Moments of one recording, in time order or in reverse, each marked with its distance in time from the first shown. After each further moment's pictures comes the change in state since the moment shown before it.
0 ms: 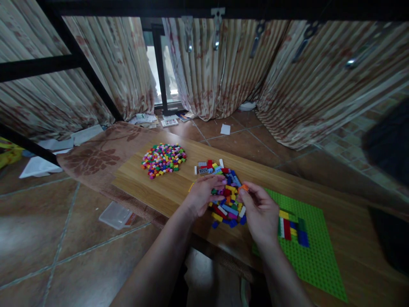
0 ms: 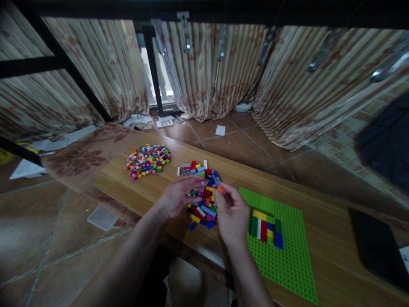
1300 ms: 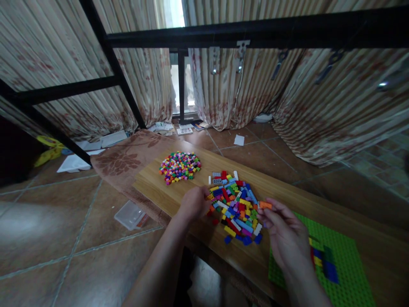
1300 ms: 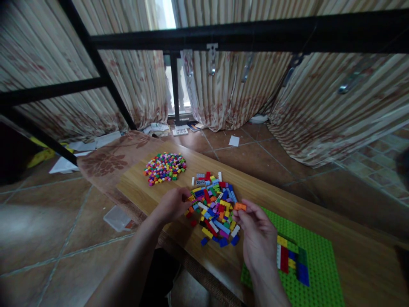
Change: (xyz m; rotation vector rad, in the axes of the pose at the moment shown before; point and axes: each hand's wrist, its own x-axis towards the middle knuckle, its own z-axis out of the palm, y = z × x) left_hand -0.005 0.012 -0.063 1.416 0.308 0.229; right_hand 0.009 -0.002 -0.013 0.366 0.002 0.300
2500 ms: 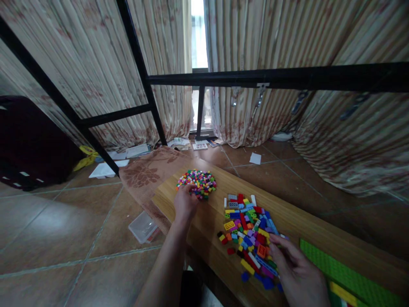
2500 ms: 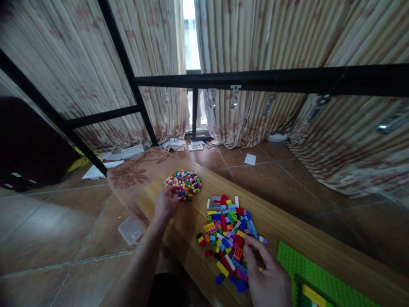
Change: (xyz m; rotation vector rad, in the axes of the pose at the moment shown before) left_hand 0.033 -0.055 -0.037 -0.107 0.561 -0.296; right_hand -0.003 0.016 -0.003 -0.733 -0.119 -0.209
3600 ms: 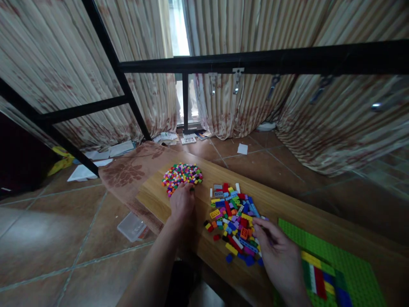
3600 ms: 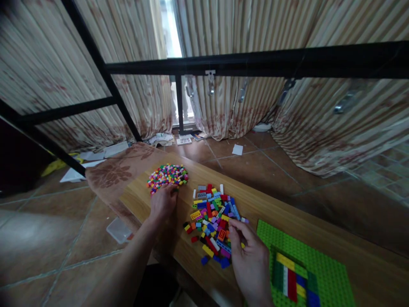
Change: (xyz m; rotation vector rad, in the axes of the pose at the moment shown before) left_hand -0.023 0.021 0.020 0.296 -0.139 0.210; right_hand -0.001 -0.001 -0.003 0.004 0.005 -0.092
